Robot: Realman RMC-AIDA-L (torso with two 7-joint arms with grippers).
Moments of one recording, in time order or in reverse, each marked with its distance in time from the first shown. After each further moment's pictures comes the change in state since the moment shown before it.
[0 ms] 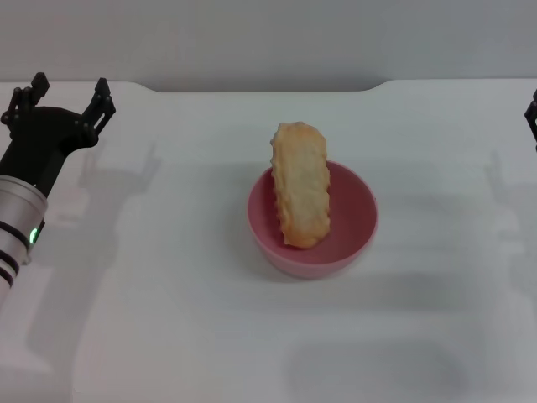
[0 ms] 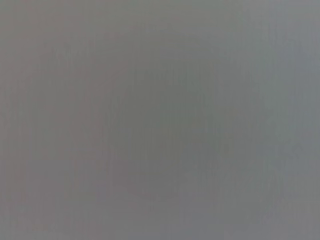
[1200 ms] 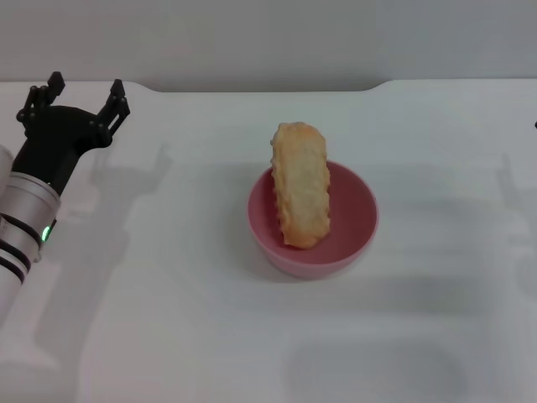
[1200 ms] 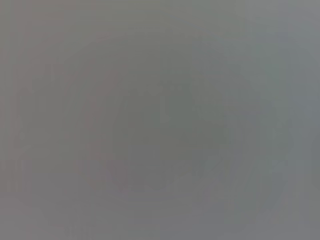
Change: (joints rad) left arm -0.031 0.001 0.026 -0.026 -0.012 -0.001 0.009; right arm 0.000 0.000 0.009 0.039 0.007 -0.010 0.003
